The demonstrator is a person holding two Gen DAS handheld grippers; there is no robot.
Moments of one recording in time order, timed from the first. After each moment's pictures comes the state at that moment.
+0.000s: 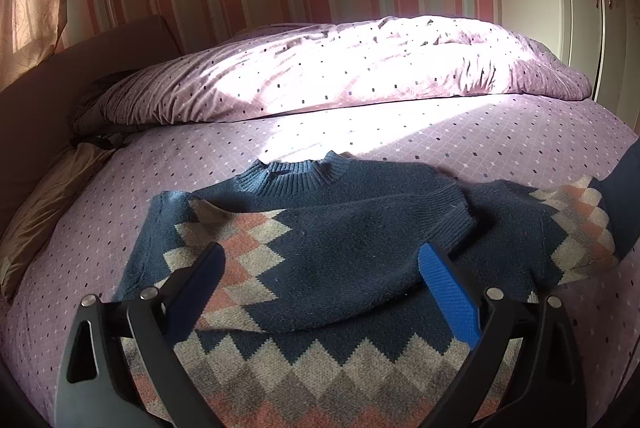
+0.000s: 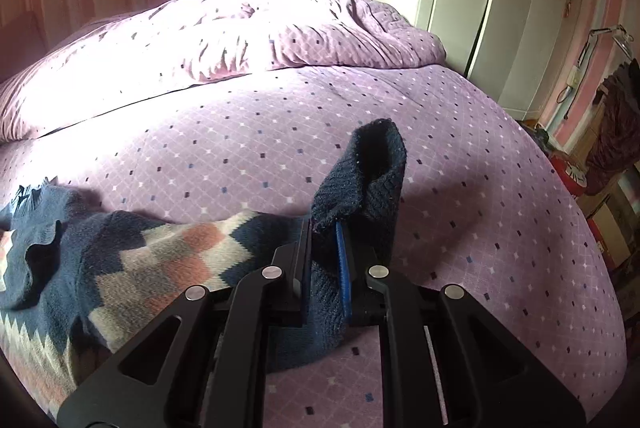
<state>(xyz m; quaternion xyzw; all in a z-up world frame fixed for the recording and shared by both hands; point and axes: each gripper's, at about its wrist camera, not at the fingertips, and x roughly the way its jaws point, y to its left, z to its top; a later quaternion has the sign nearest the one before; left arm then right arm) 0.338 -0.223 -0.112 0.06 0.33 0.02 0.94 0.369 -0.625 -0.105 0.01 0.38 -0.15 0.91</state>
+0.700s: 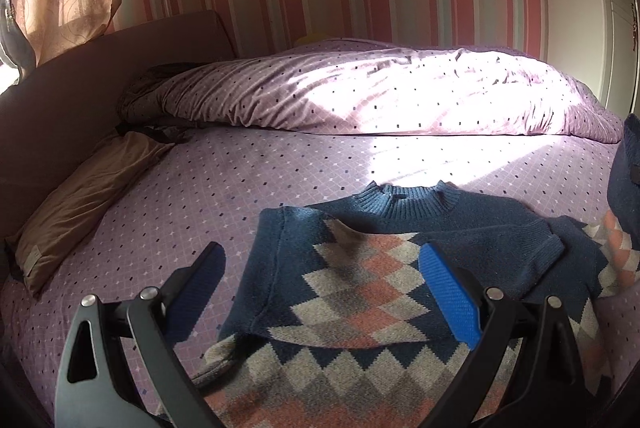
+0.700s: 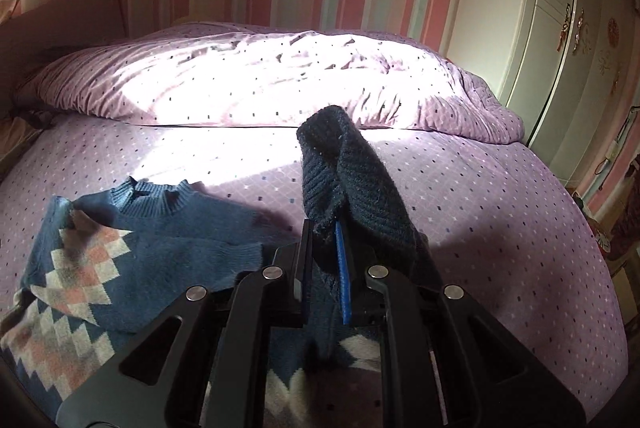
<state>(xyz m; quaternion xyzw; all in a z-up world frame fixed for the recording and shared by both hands) 0.323 -0.070 -0.066 0.03 0.31 0.08 0.95 0.366 -0.367 -0.051 -0.05 0.33 -0.05 0.94</state>
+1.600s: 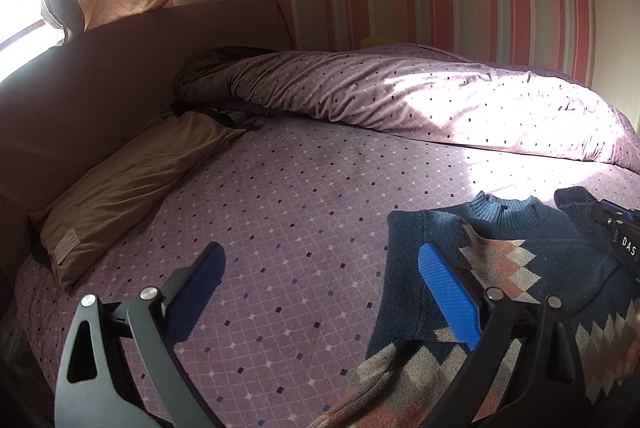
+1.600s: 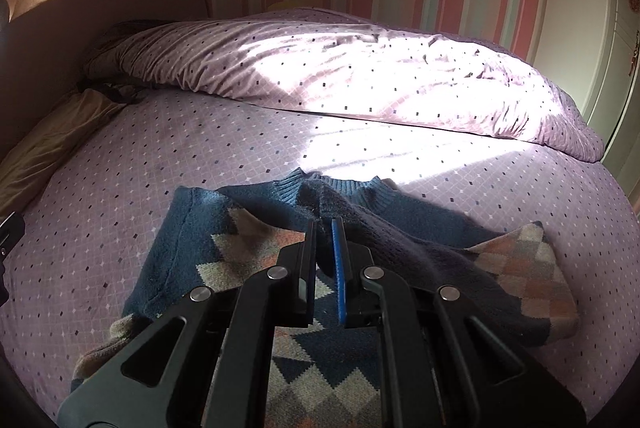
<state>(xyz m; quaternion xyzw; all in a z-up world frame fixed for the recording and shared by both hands) 0.299 0.092 -0.060 0.00 0.31 0.14 0.94 0.378 -0.133 -0.073 -0.05 0.35 0.06 0.93</state>
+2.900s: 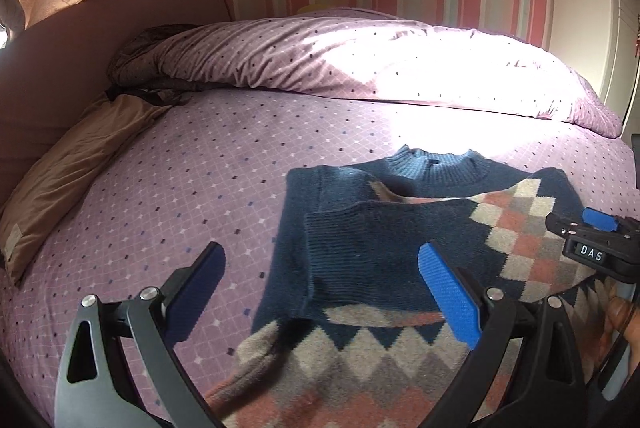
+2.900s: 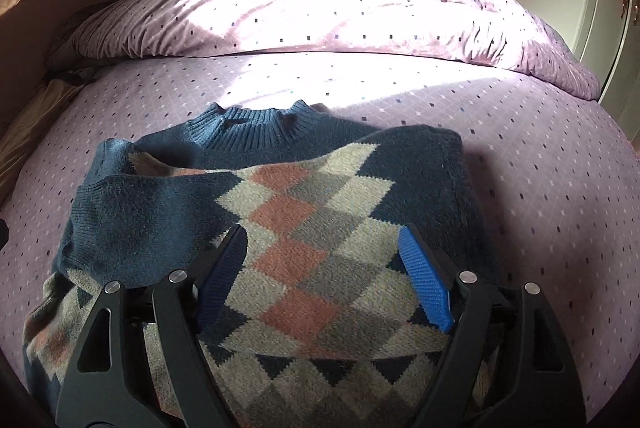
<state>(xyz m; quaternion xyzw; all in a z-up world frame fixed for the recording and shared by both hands) 0.332 -0.006 -0.112 0.00 0.36 0.04 0.93 0.398 -0.253 -0.150 -0.01 0.43 0.02 0.90</state>
